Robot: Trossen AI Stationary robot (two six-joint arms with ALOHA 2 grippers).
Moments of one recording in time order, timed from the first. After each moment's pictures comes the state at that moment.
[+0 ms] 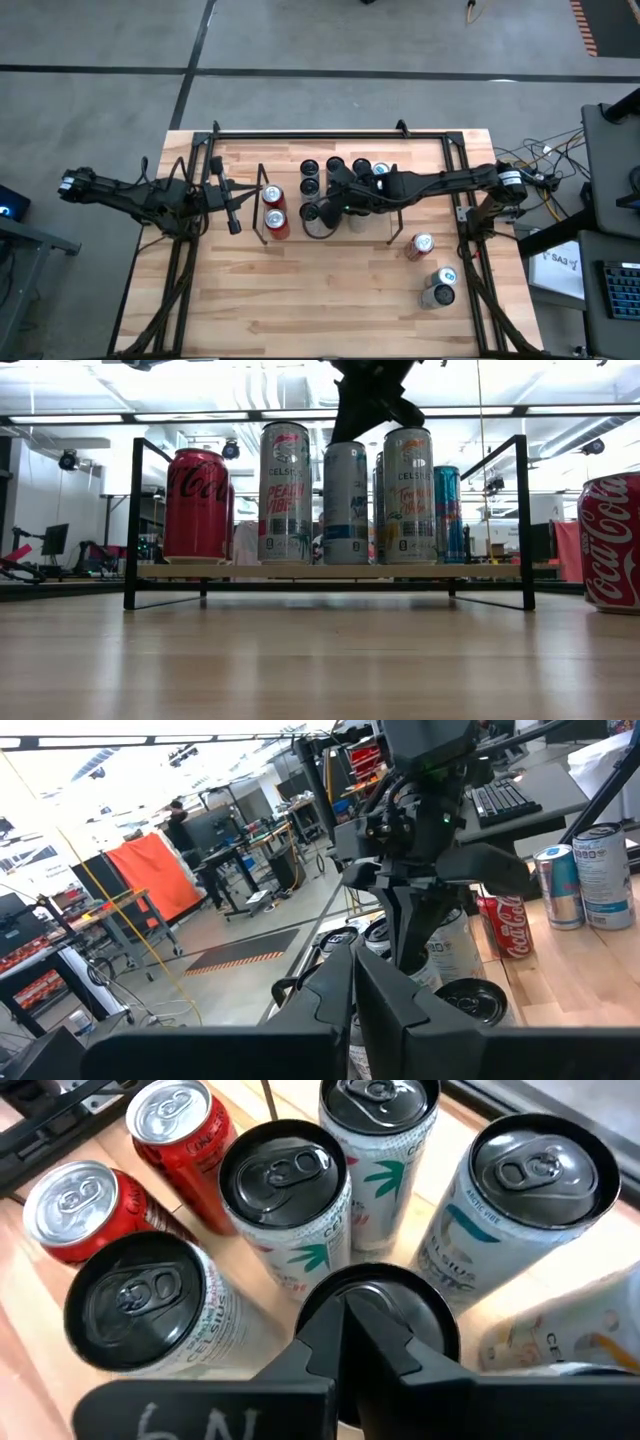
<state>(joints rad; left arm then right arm) -0.23 0.64 0.58 0.10 -0.51 0.43 0.06 1.75 1.57 -0.78 0.41 0.72</state>
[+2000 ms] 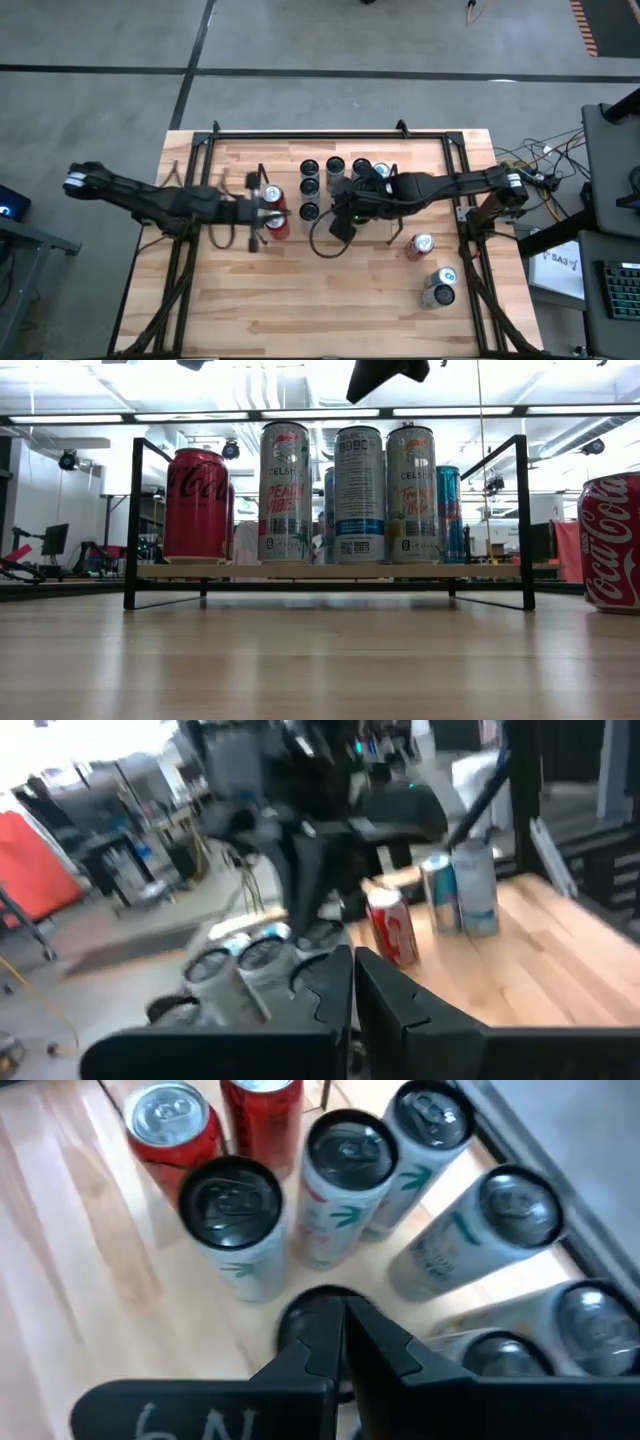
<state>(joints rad) -0.23 0.96 0.70 0.16 -0.28 0.29 0.14 1.73 1.79 -1.05 0.42 0.50</state>
